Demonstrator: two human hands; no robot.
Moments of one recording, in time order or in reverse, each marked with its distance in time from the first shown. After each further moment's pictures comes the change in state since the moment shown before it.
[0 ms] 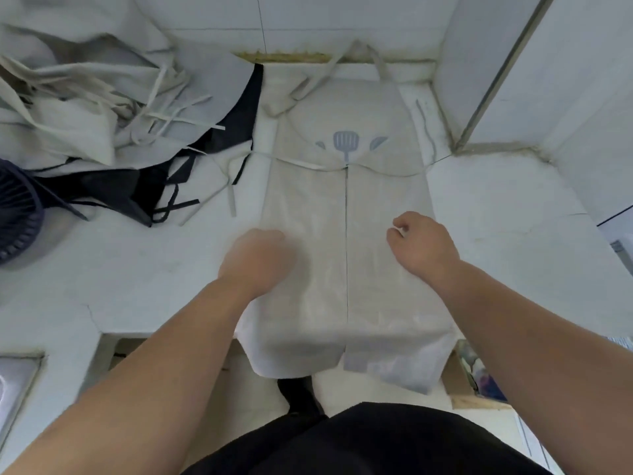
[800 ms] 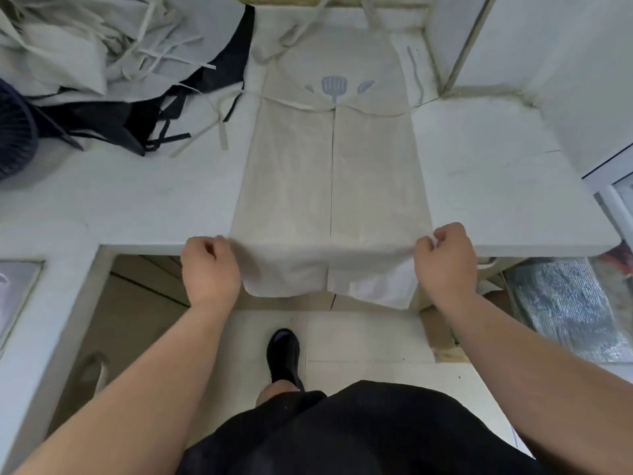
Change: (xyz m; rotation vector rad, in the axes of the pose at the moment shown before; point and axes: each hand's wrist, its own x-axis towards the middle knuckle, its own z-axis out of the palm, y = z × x) left_hand -0.114 -0.043 0.065 -0.493 0.588 -0.347; right_hand -0.112 0.092 0.045 0.290 0.326 0.110
